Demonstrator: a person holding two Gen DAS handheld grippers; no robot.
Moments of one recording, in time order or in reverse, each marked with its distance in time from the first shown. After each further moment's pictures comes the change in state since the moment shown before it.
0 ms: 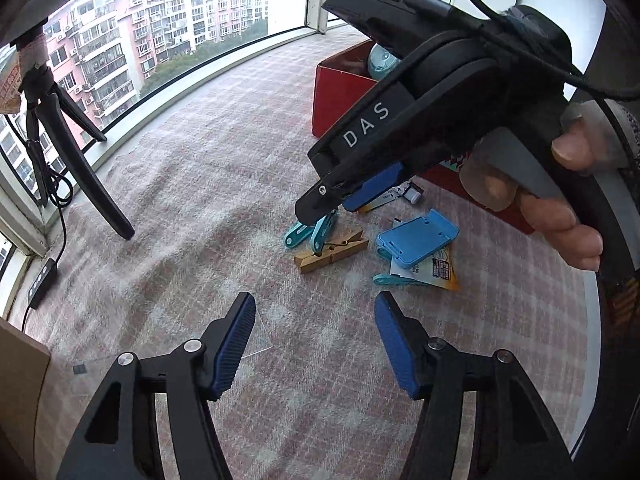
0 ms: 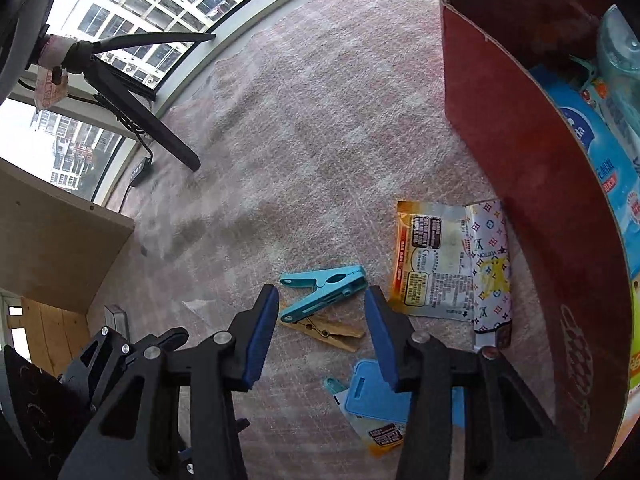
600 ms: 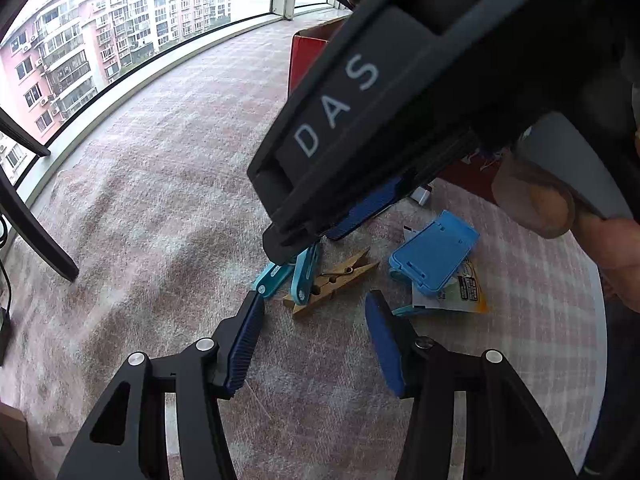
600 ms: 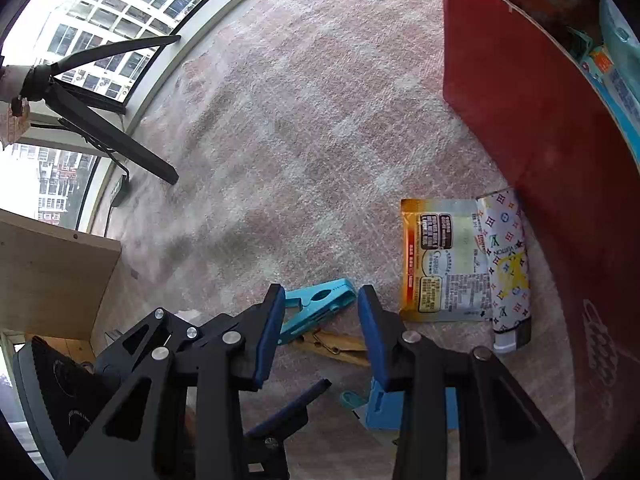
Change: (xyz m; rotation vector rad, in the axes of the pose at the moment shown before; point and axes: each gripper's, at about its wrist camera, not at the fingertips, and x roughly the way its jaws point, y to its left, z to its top) left arm 0.040 0.003 0.016 0.063 0.016 -0.097; right arm 0.016 0.006 0.009 0.112 0.047 -0.028
